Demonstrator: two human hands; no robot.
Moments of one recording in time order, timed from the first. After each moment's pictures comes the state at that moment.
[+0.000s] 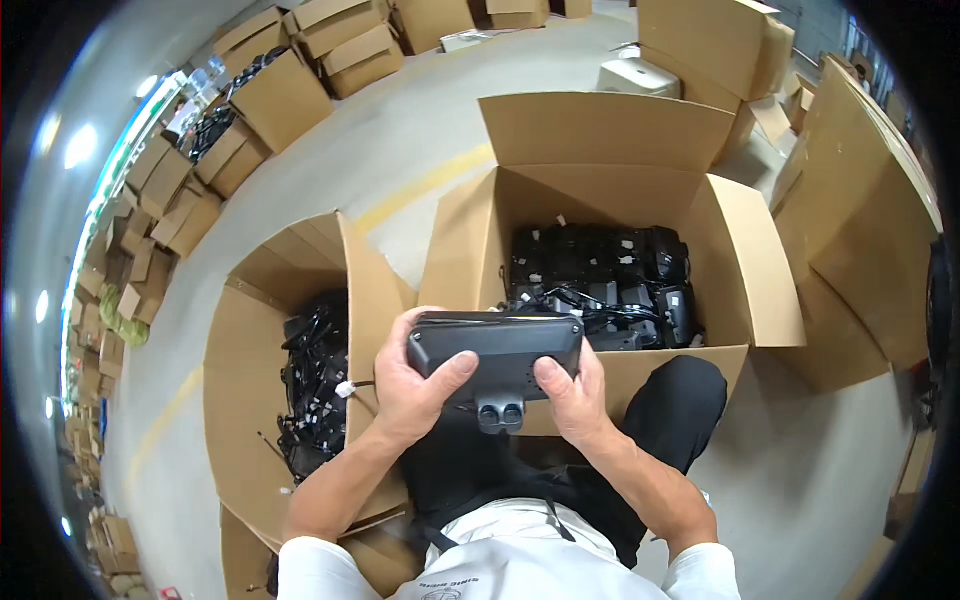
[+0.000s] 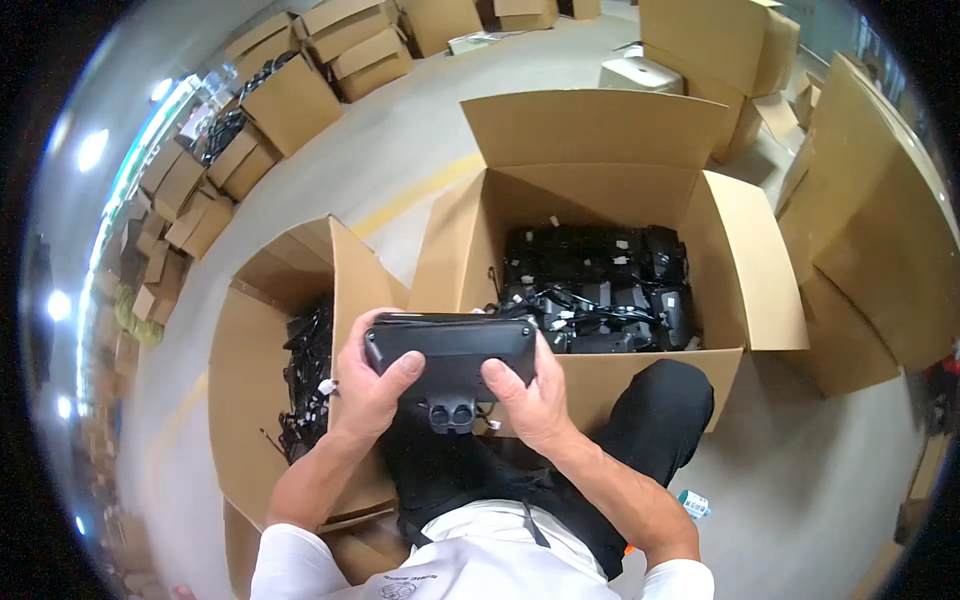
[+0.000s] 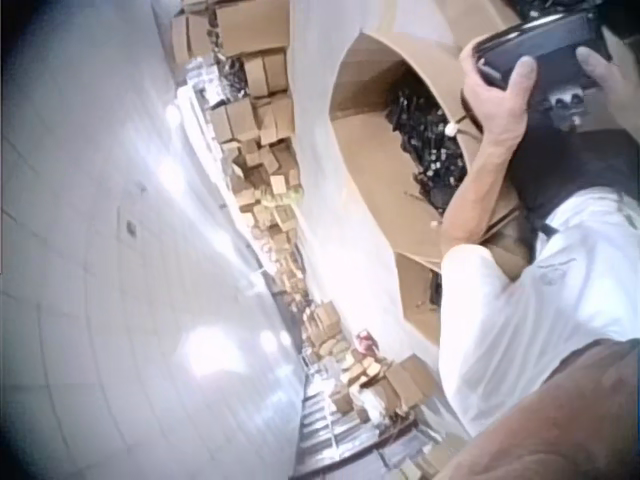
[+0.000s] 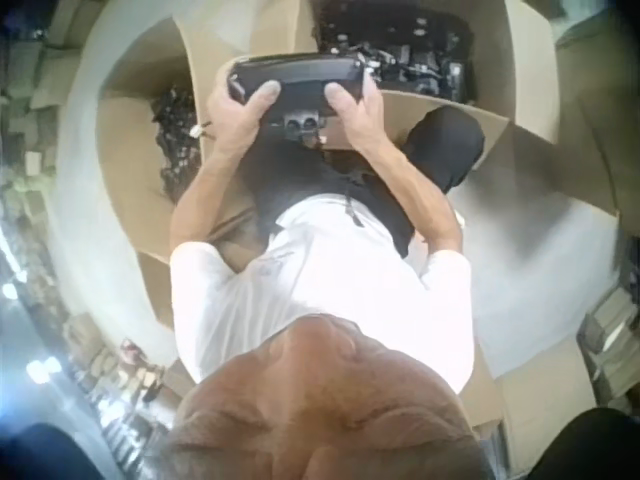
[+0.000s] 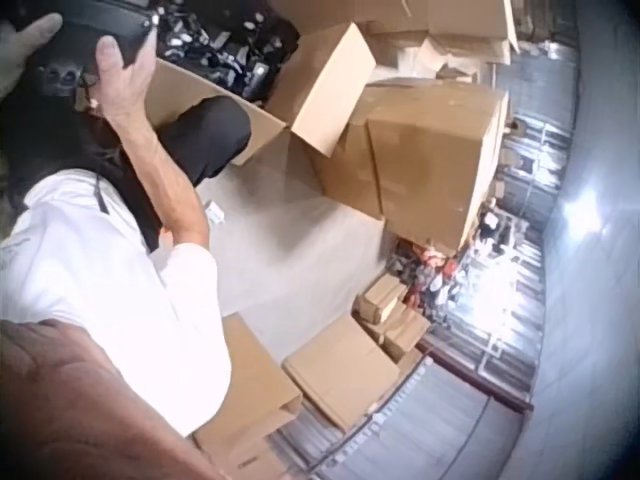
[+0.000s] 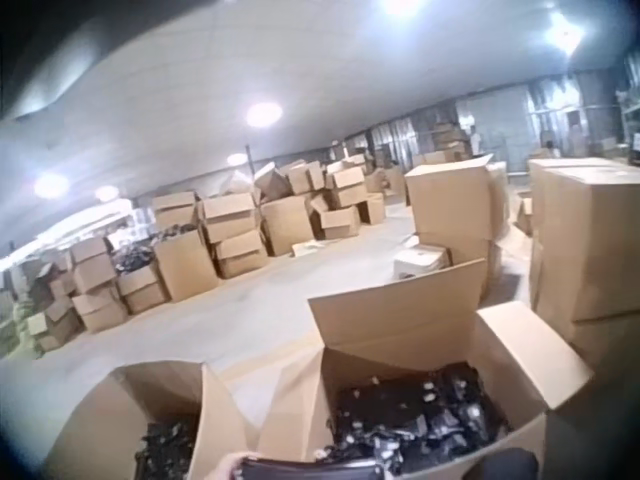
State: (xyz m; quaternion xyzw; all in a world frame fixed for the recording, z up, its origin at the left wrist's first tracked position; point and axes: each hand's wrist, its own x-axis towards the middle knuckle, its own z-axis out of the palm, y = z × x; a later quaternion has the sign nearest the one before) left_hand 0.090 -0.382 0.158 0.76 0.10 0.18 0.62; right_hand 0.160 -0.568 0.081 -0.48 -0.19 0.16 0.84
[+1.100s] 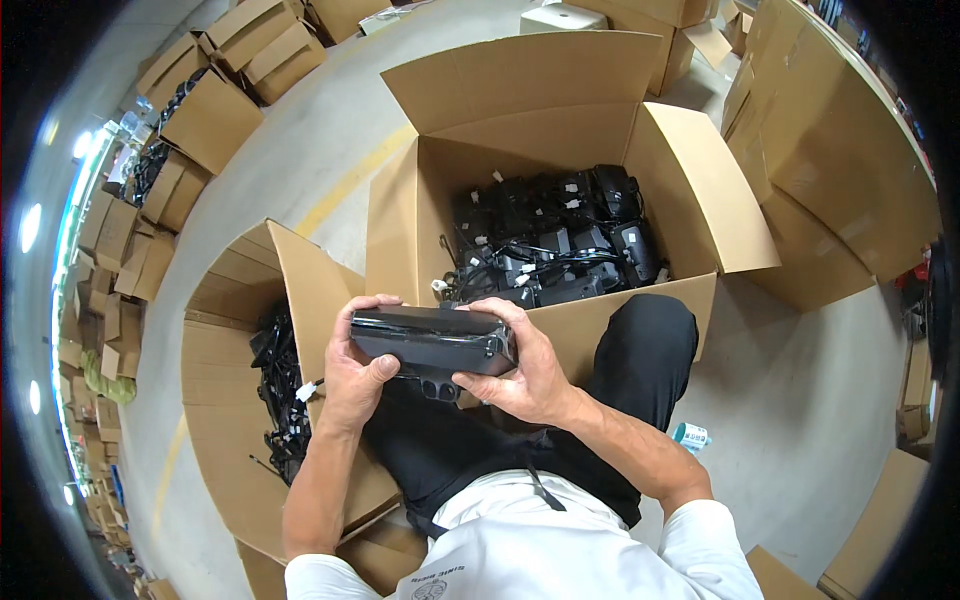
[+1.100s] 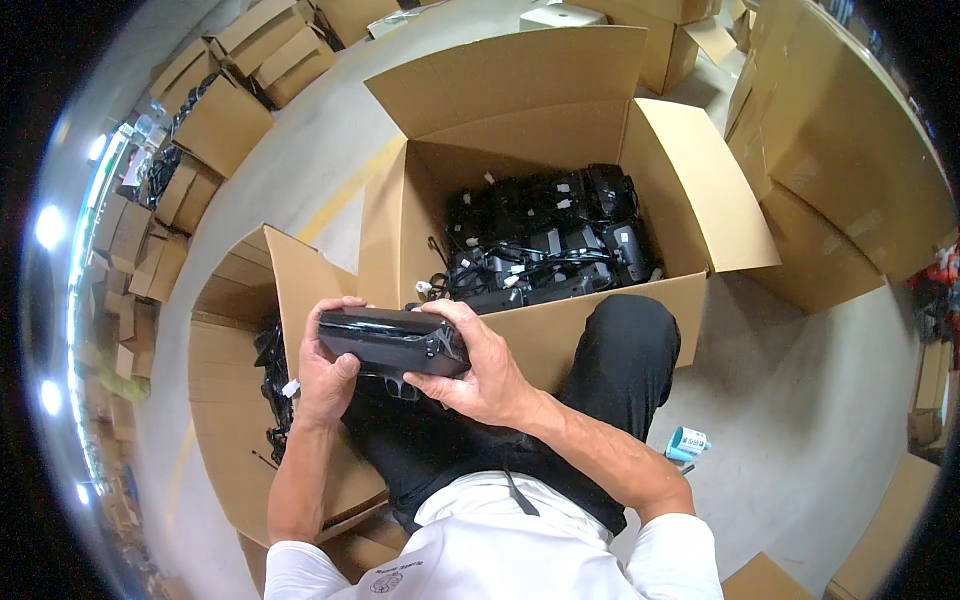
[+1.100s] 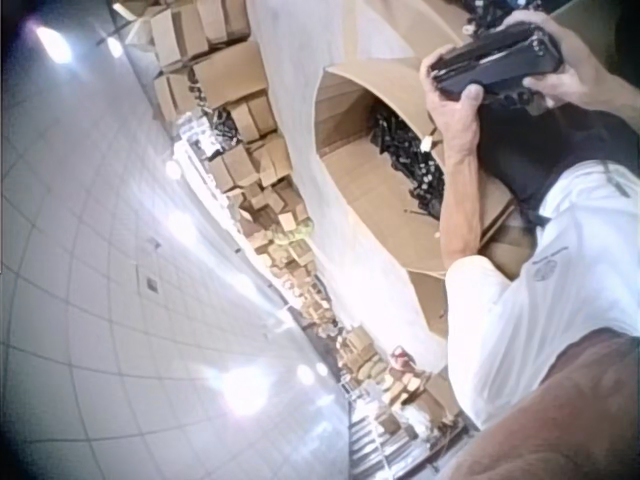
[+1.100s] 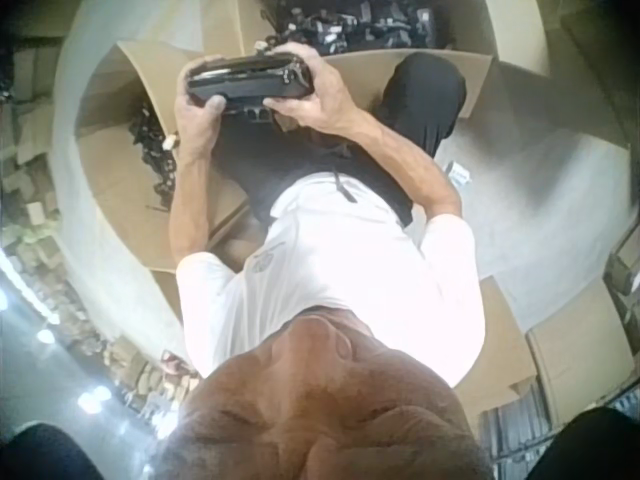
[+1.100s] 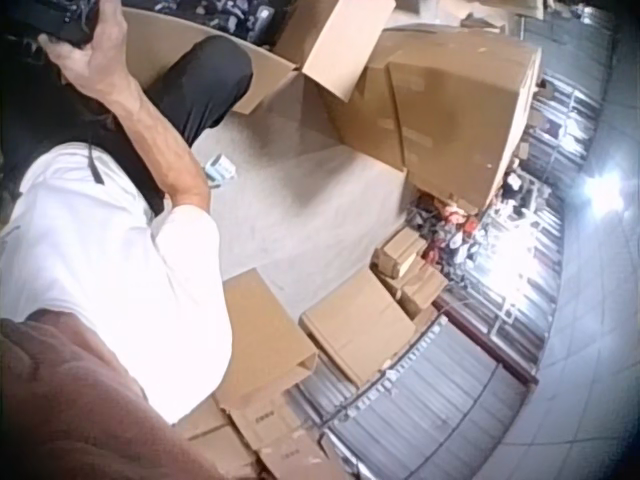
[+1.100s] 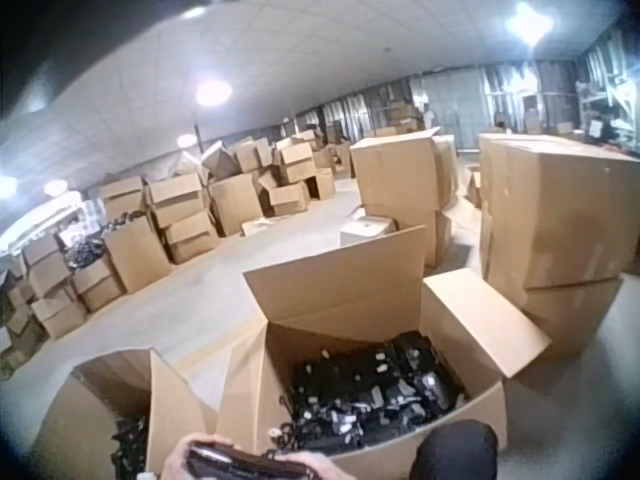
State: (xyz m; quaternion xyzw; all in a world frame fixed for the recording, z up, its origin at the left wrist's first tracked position) left_hand 0.099 -0.356 0.106 0.67 0.02 0.10 0.74; right_hand 0.160 -0.582 0.065 -0.62 -0.35 -0.03 0.70
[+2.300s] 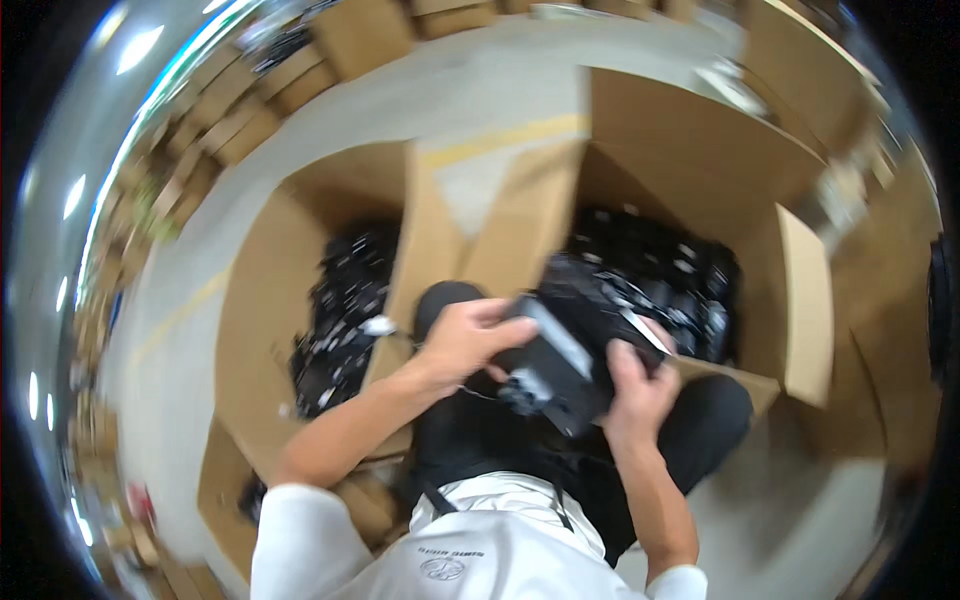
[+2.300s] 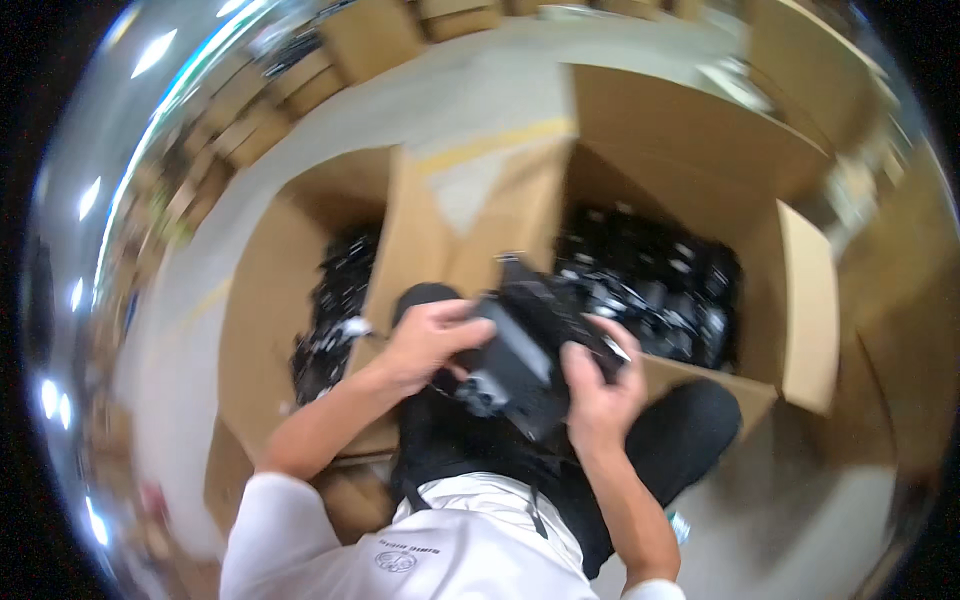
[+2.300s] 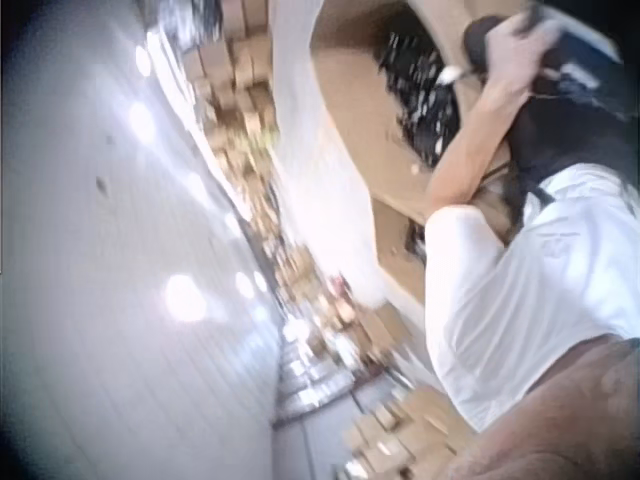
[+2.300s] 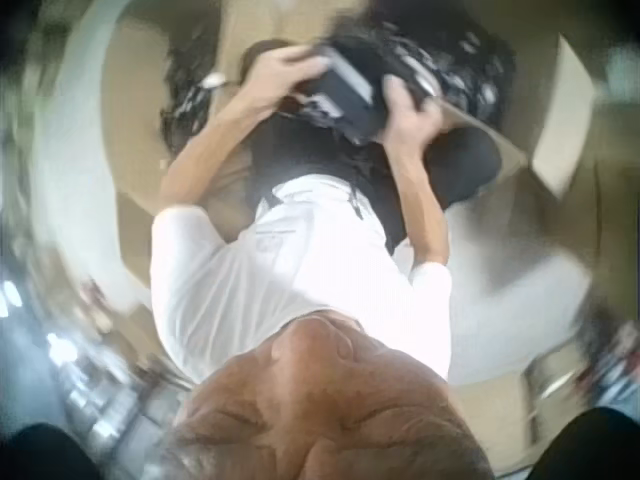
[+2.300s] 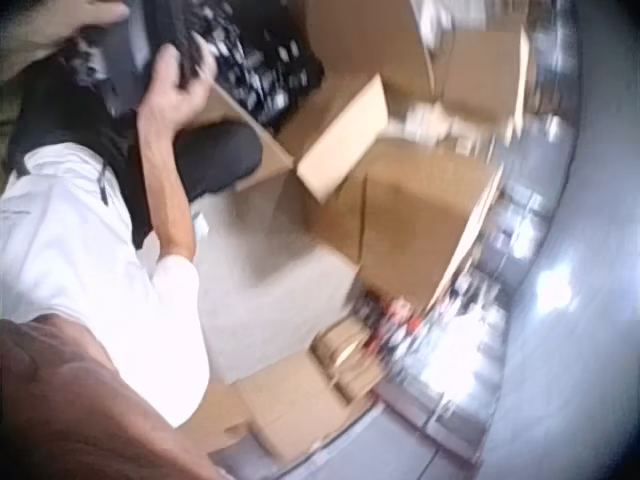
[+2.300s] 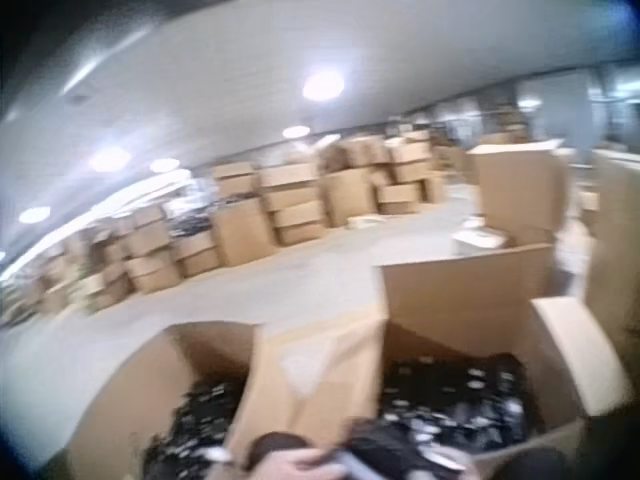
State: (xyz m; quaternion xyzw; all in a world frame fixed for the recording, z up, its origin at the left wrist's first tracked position) left_hand 0.079 -0.364 0.132 0.68 0.23 -0.06 0.69; right_hand 0.148 -0.573 0.077 -0.58 -0.08 0.05 0.81
